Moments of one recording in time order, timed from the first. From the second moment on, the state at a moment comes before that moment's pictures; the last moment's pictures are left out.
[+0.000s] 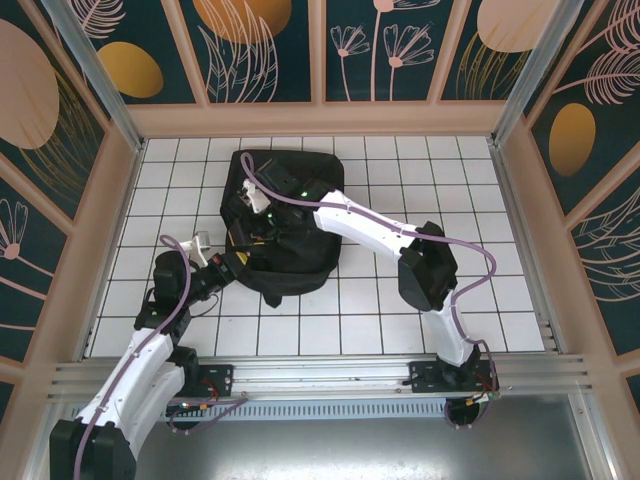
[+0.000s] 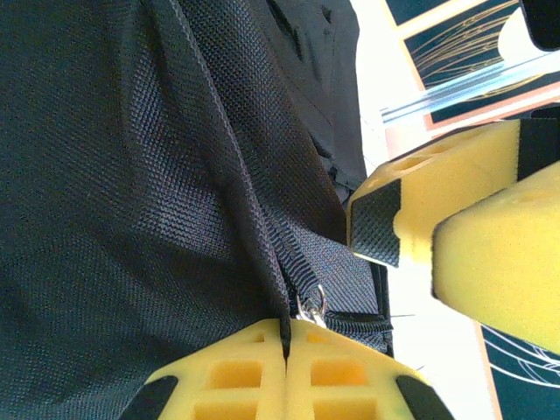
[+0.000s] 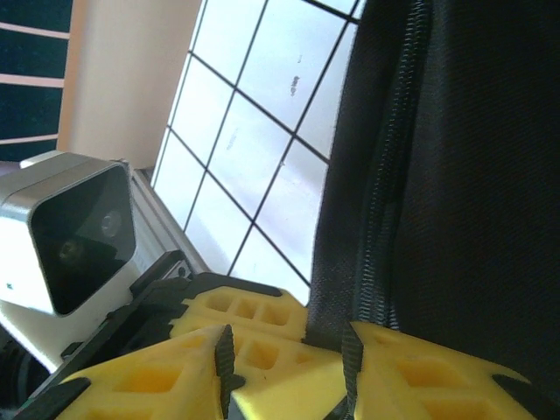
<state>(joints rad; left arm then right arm) -0.15 0.68 0.26 0.02 0.55 -0.89 0.94 2.10 1.92 -0.69 -0.53 0.62</state>
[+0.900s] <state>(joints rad) -0.15 0.70 0.28 -0.01 0.57 -0.87 0.93 2.17 1.92 -0.67 -0.57 0.61</state>
